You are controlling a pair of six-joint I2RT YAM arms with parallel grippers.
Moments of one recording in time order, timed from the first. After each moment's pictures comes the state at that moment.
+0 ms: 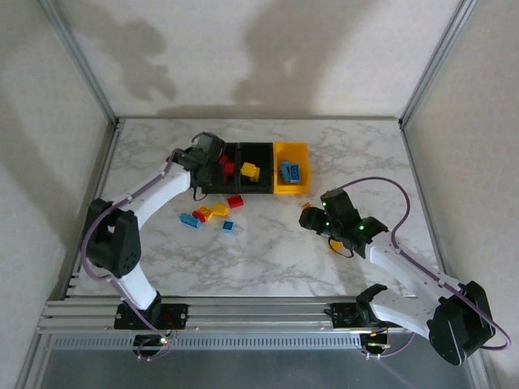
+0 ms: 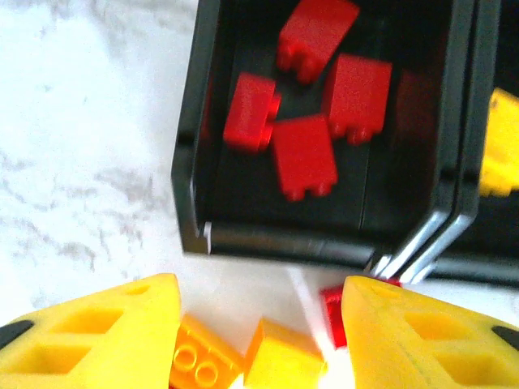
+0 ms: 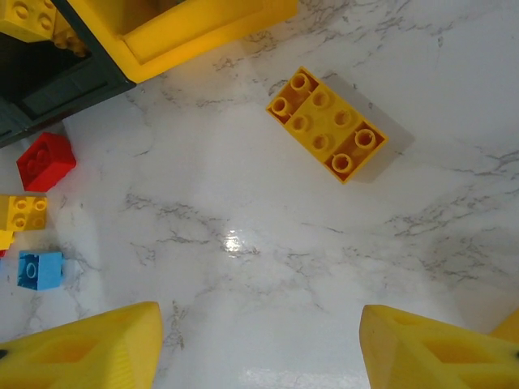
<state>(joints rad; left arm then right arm) -0.42 1.69 1.31 -0.69 -0.23 -0.54 0.58 1.06 0.67 -0.50 0.02 0.80</state>
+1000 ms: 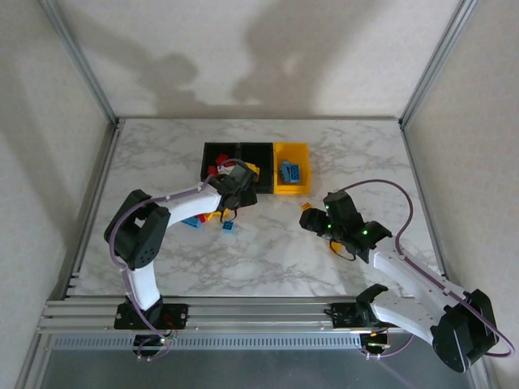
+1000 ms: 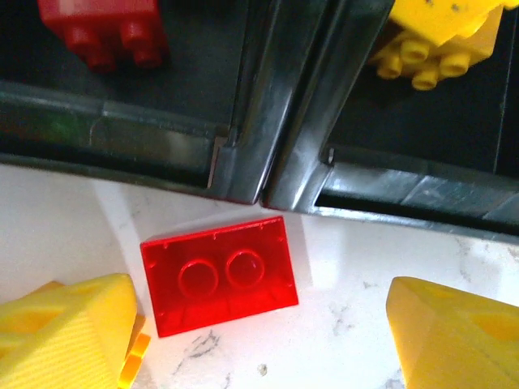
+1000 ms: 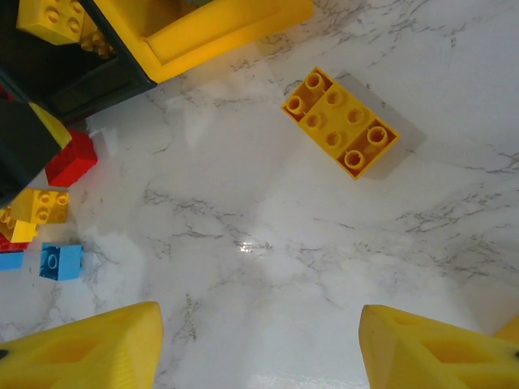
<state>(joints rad) -0.63 1.85 1.19 -0.40 -0.27 -0.80 0.59 0.99 0.64 -0.49 0.01 0.80</state>
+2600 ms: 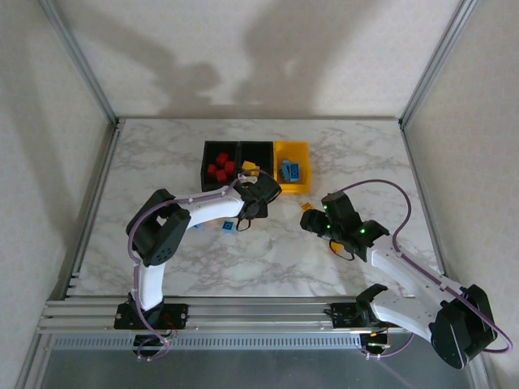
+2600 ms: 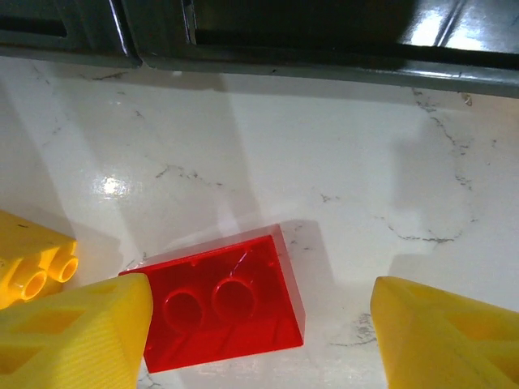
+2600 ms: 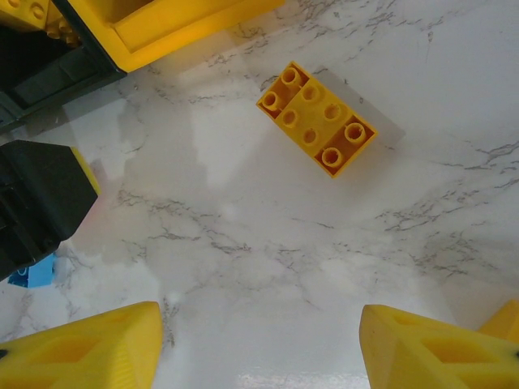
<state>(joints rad) -0.78 1.96 1.33 -0.61 -0.38 -0.84 0.59 1.02 0.63 -0.49 0.03 0.80</state>
